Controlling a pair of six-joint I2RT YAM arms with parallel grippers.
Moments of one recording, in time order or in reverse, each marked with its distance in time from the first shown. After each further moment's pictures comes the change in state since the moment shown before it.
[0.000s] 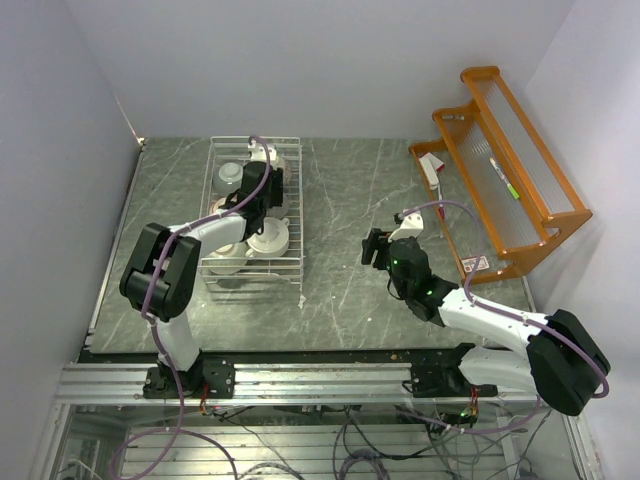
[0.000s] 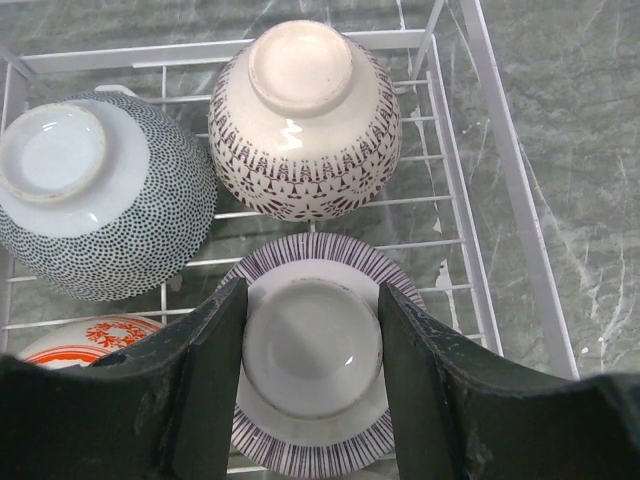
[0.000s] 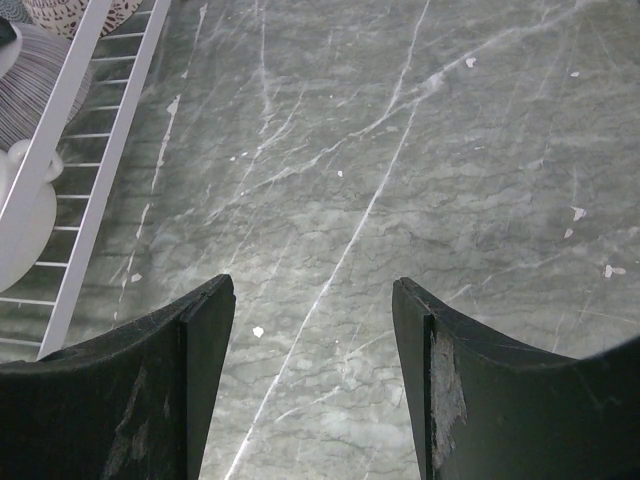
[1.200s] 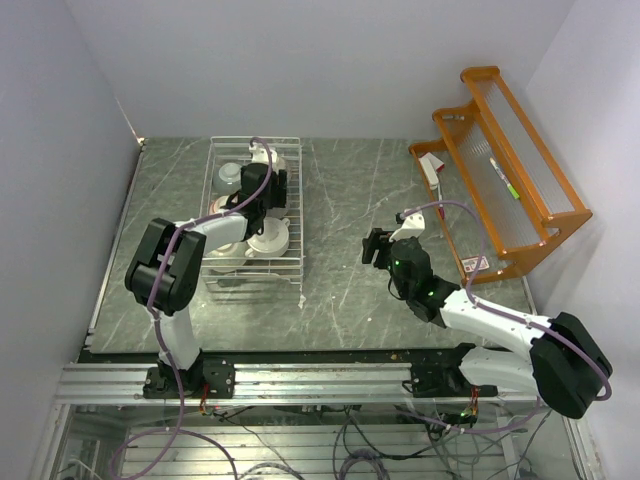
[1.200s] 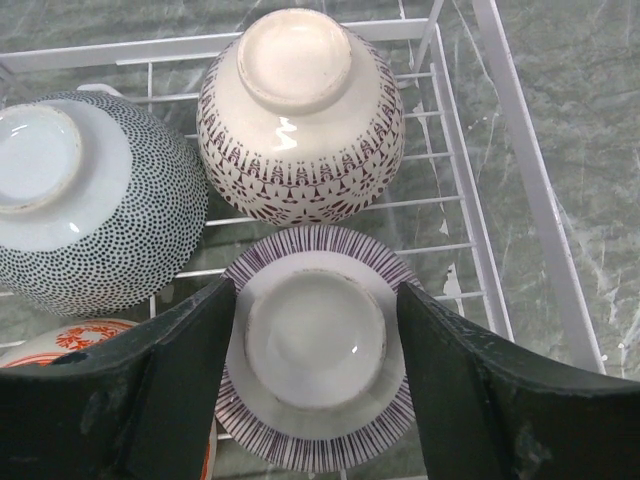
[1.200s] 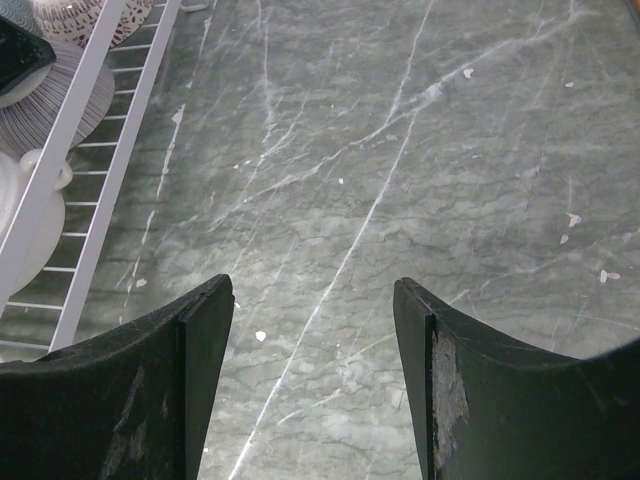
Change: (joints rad) left arm 0.012 0.045 -0.003 0.045 0.026 0.016; right arm 0.004 -0.023 -0.001 0.000 0.008 -0.006
